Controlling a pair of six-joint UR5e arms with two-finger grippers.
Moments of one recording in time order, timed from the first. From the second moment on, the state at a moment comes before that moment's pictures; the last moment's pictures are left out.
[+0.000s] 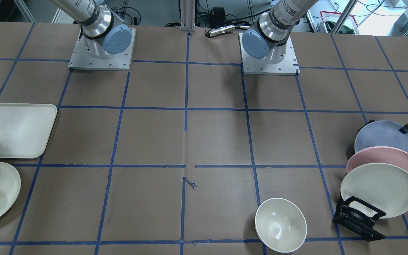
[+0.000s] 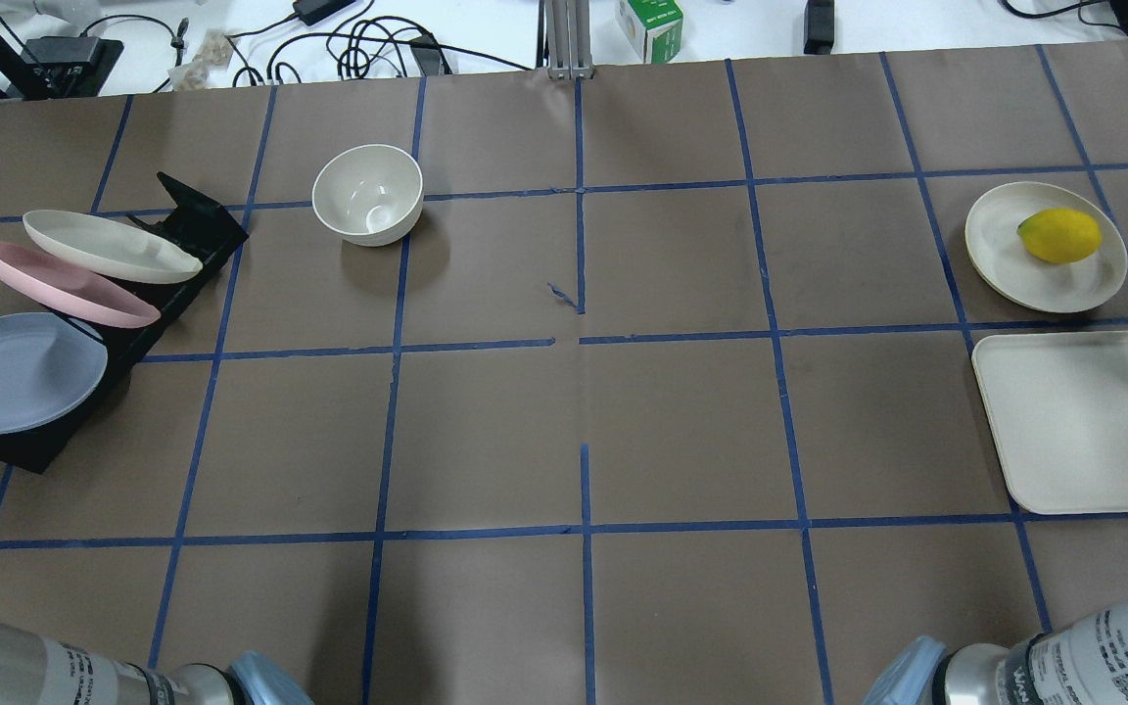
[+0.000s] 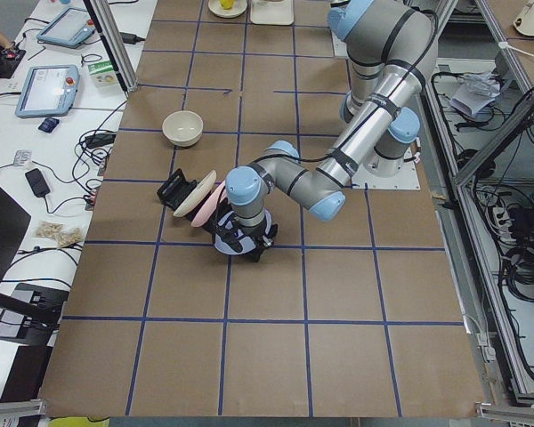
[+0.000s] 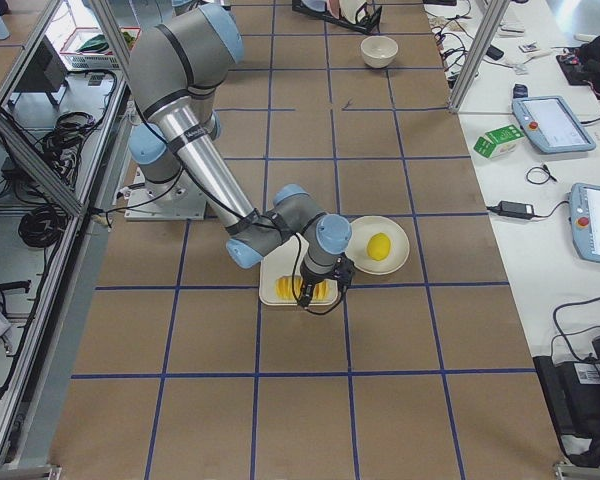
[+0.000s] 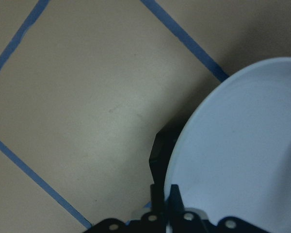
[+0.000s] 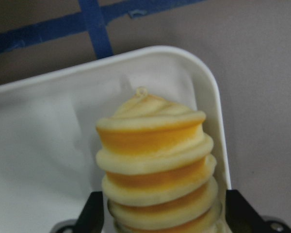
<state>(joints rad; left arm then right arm) -0.71 -1.96 -1.67 -1.11 1.69 0.08 0.72 -1.09 1.79 -2.17 -1.73 -0.60</state>
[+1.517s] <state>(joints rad) -0.76 -1.53 -1.62 -1.64 1.63 0.33 0.84 -1.31 1.70 -1.95 -1.66 -0.51</state>
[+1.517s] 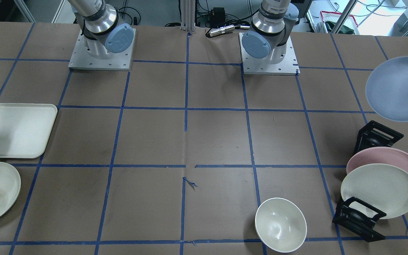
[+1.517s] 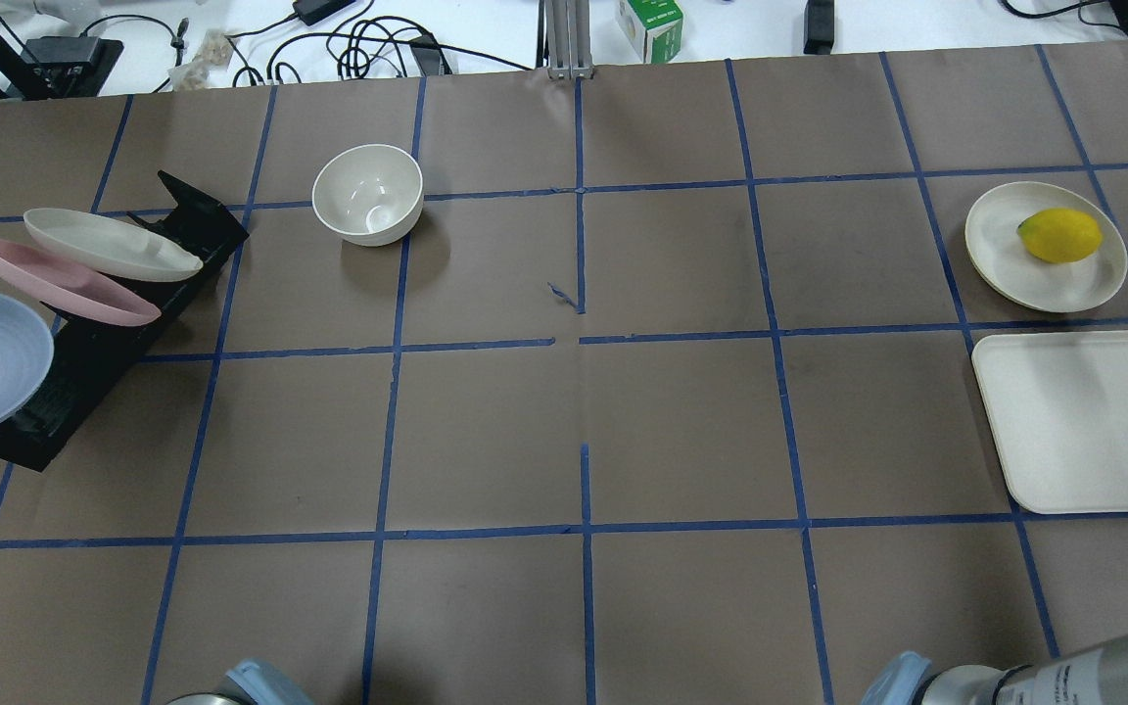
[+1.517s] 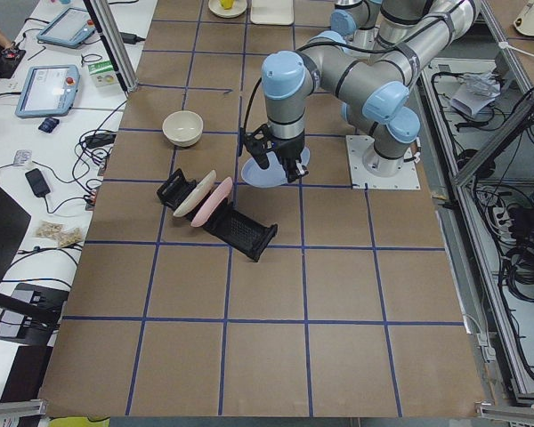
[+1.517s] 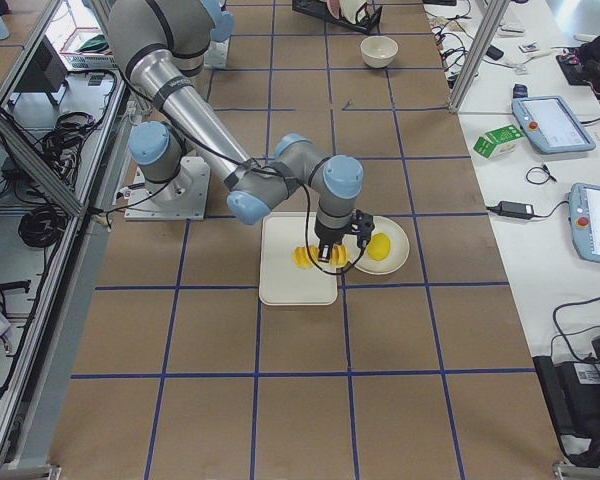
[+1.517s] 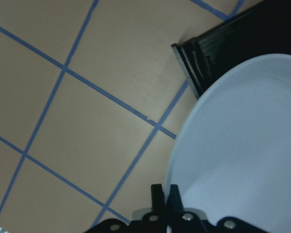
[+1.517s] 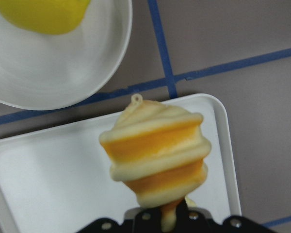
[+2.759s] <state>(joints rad) -1.50 -1.79 -2.10 -0.73 1.13 -0.03 1.26 -1.40 1.52 -1.65 -1.65 -0.13</state>
